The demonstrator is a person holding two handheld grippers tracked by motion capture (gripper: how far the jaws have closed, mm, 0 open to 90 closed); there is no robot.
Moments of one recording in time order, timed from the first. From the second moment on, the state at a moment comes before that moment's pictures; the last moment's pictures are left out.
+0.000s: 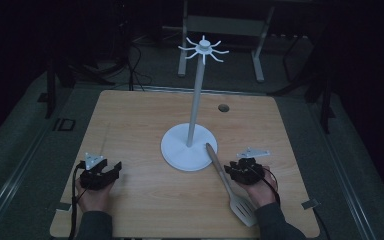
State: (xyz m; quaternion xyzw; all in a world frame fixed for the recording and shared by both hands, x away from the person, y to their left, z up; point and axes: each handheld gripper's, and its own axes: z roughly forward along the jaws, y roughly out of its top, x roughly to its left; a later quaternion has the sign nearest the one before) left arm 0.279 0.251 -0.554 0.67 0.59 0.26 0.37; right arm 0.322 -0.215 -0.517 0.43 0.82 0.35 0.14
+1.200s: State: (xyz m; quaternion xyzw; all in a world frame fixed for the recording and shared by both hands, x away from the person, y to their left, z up) left arm 0.279 0.251 -0.554 0.67 0.59 0.26 0.37; right arm 0.341 -0.196 -0.537 0.35 0.90 0.24 0.09
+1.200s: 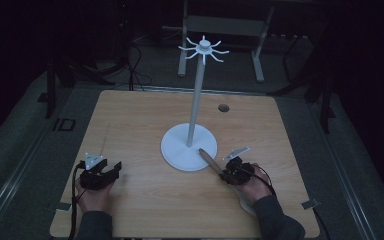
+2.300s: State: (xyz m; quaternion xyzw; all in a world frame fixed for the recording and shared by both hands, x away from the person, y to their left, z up) left arm 0.280 0.251 -0.554 0.67 0.59 0.26 0.38; right arm 0.371 -0.176 -0.536 0.34 0.91 0.21 0.10
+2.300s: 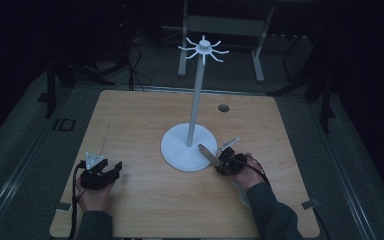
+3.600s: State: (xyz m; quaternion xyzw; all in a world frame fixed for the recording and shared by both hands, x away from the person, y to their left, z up) left arm 0.280 0.250 -0.555 0.67 0.59 0.26 0.37; right arm 0.351 -0.183 -0.509 0.32 0.90 0.27 0.14
